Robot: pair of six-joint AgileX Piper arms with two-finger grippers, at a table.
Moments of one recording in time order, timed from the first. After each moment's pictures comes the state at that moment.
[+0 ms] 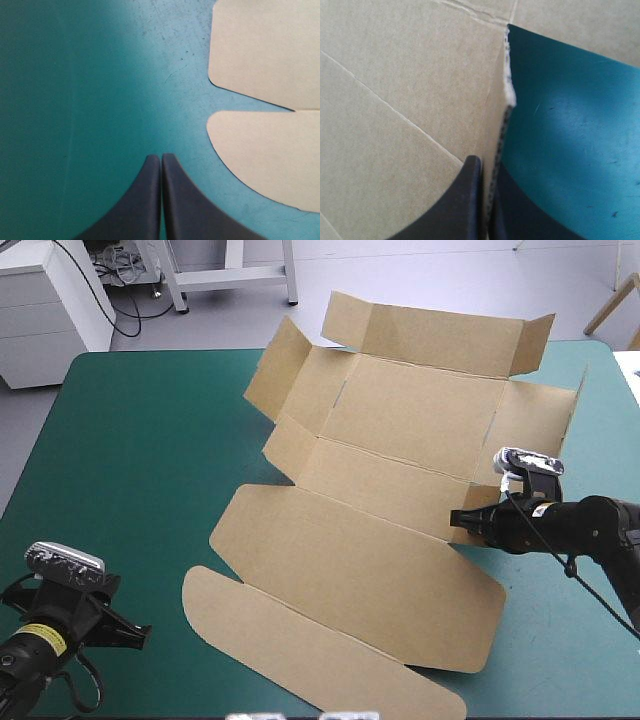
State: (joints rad) left arm -0.35 0.48 -0.63 0.22 0.93 -0.04; right arm 0.09 1.11 -0.88 0.40 0.85 -0.06
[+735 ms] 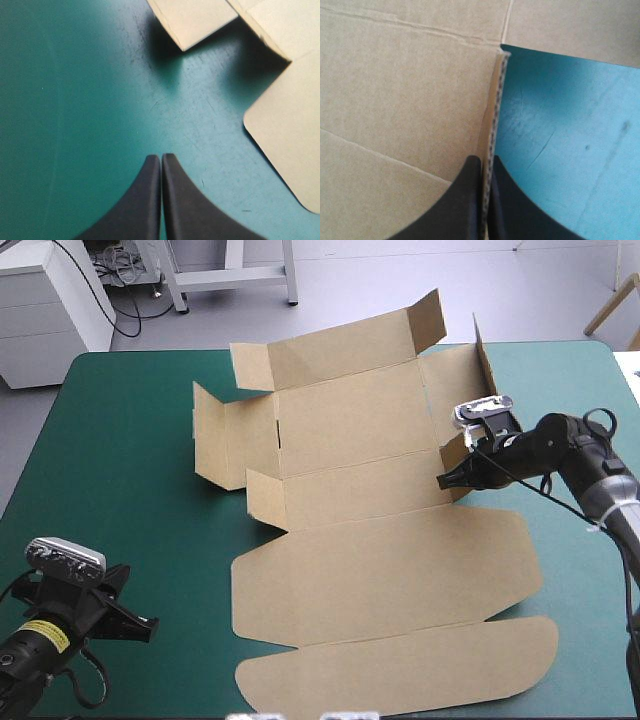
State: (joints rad) left arm -0.35 0.48 -0.63 0.16 0.85 -0.04; right arm 0.09 1.52 -1.23 0.34 0.86 -0.48
